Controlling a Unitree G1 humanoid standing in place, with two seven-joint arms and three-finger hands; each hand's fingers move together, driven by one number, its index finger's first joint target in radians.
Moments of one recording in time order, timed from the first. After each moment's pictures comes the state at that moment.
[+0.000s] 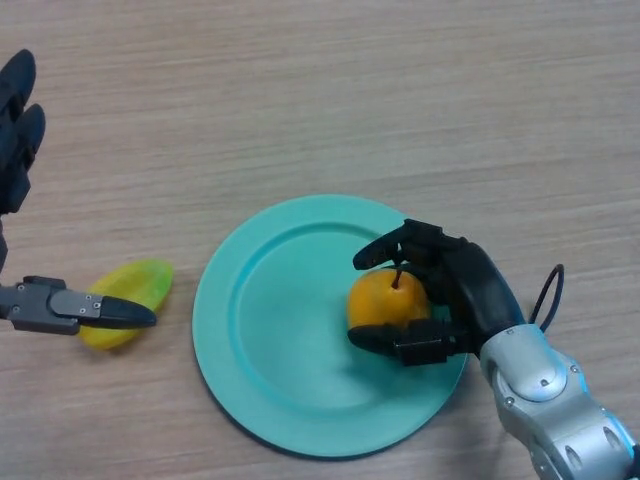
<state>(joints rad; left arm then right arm) -0.02 0.33 0.29 -0.38 -0.13 0.14 -0.21 -0.26 -0.18 0.34 0.13 0.04 0.23 -0.08</state>
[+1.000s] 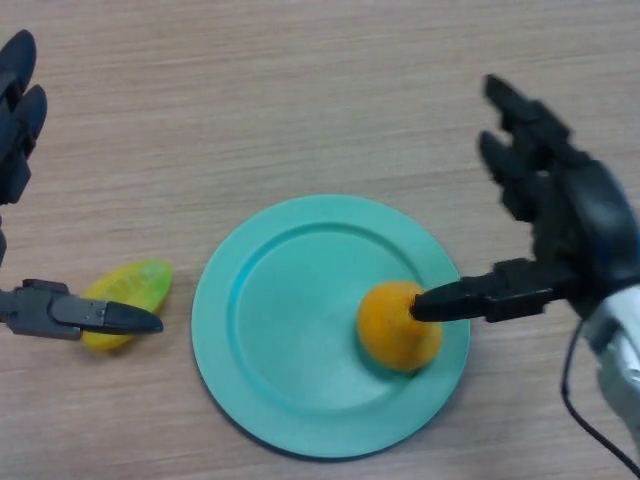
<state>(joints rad) 0.00 0.31 0.30 -0.50 -0.13 0.15 -0.22 -0.14 -0.19 0.04 -0.51 0.13 0.50 0.04</state>
